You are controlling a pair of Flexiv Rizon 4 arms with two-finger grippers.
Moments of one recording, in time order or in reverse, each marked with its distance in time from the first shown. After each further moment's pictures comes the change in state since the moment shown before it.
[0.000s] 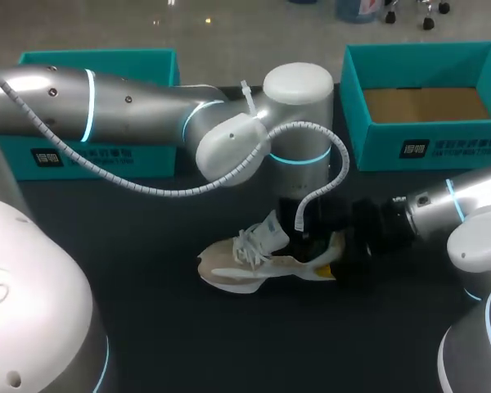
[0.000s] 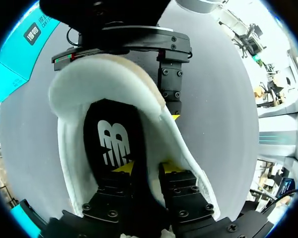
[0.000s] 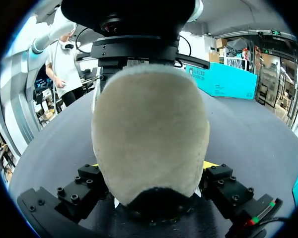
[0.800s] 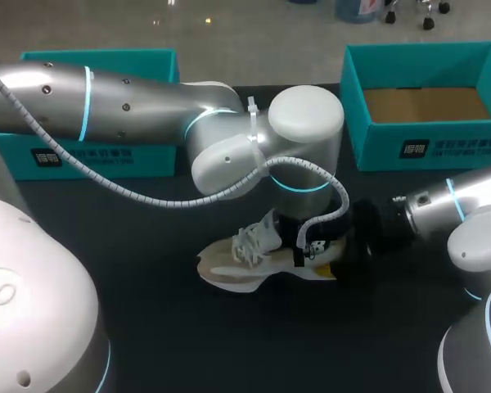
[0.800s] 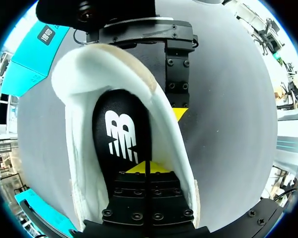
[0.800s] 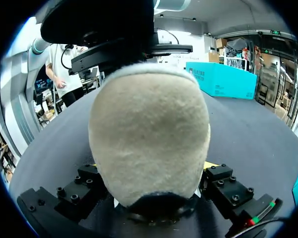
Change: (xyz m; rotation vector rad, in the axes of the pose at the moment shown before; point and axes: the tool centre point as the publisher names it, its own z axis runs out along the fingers) left arm -0.004 0.006 -0.007 -0.024 -0.184 -0.050; right arm 0.000 0.001 0.000 -0.001 0.001 0.002
